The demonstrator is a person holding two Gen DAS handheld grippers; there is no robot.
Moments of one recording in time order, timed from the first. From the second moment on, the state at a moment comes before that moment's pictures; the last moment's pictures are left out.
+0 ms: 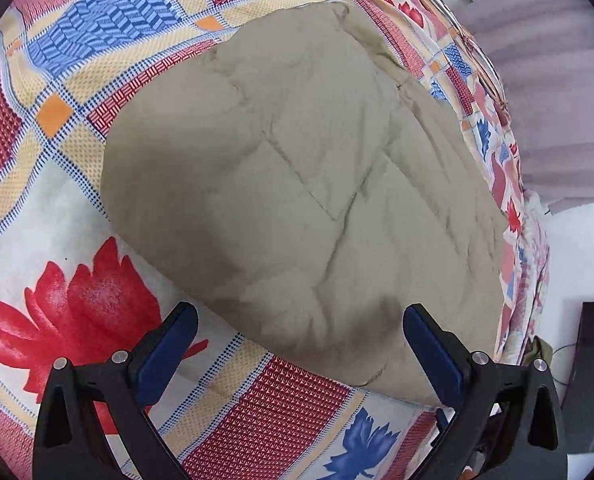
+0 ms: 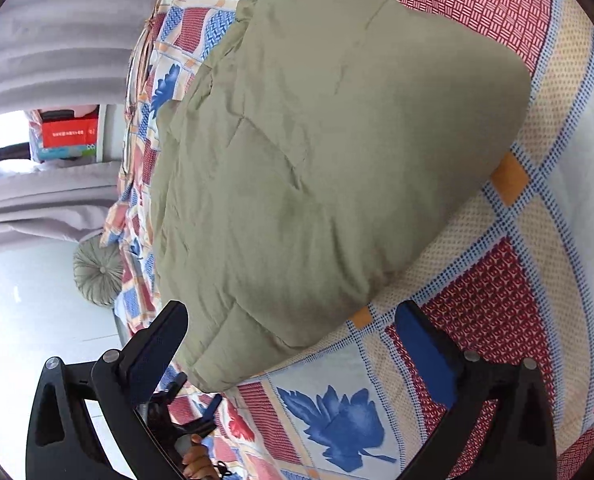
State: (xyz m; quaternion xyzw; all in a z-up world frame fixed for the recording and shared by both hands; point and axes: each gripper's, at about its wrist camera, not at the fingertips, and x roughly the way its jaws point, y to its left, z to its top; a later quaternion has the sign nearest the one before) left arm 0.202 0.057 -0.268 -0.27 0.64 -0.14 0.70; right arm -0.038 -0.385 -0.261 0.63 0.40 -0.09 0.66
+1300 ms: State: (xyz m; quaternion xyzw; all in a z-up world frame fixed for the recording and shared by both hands) left arm 0.228 -0.005 -0.226 -0.05 0.57 -0.13 0.81; right arm 0.019 -0.392 -0.283 0.64 0.40 -0.07 0.65
